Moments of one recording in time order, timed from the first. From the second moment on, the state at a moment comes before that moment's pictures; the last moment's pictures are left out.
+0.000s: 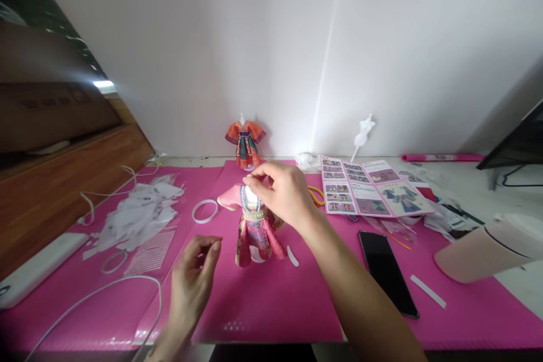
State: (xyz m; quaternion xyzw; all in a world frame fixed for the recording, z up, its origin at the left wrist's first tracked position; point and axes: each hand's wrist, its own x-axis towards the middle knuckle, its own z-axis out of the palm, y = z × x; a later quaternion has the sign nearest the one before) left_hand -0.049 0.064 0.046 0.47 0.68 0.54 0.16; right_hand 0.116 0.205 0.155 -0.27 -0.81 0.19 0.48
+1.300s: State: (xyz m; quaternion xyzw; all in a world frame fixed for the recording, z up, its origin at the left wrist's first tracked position) left_hand -0.036 0.100 0.040 0.61 0.63 0.46 -0.15; right_hand 0.118 0.202 0.136 -0.20 -0.81 0.24 0.50
